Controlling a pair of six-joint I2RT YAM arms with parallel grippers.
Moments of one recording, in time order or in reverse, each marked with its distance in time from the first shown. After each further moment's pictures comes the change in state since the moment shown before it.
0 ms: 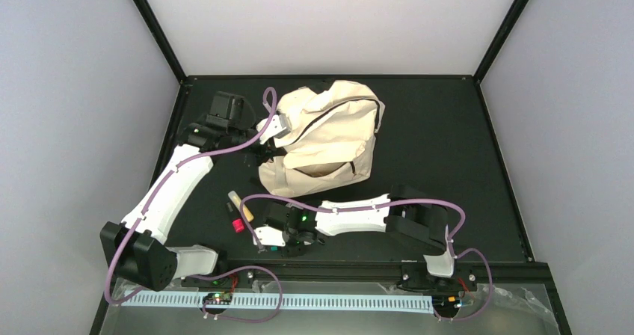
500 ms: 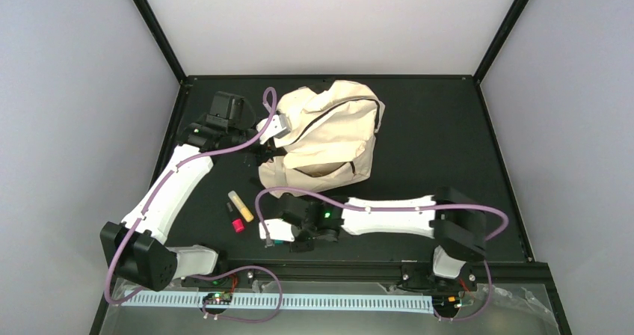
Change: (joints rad) left arm 0.000 0.000 0.000 0.000 -0.002 0.000; right arm 0.003 -0.195 -0.083 -0.002 0.019 0.005
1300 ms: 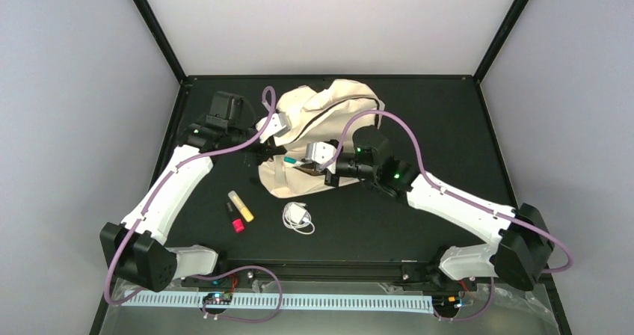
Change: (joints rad) left arm 0.000 -0.001 -0.002 0.013 -0.008 -0.019; right arm -0.461 -0.479 -0.228 0.520 -0.343 -0.087
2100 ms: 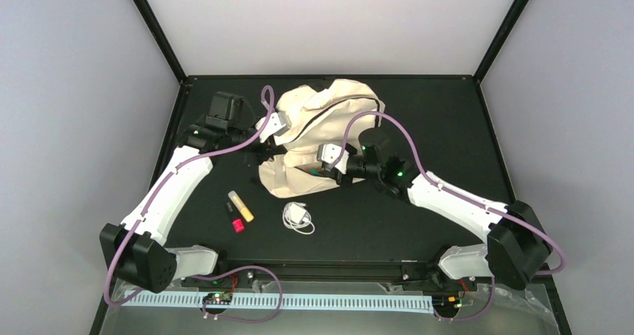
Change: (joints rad) left arm 0.000 -0.010 -0.014 0.032 -0.008 -0.048; right arm -0.127 0.053 -0.105 -0.017 -0.031 -0.062
